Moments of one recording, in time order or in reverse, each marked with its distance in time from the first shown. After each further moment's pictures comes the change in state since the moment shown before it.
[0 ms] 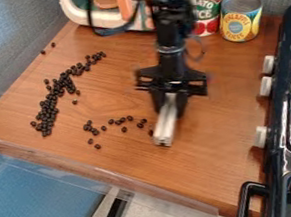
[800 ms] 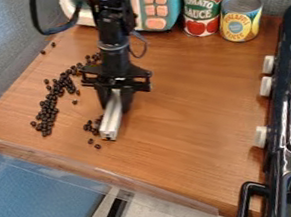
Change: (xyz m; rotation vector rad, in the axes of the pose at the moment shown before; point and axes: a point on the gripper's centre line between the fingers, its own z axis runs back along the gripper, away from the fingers) arm -0.001 0.075 0.001 0.090 0.007 0.067
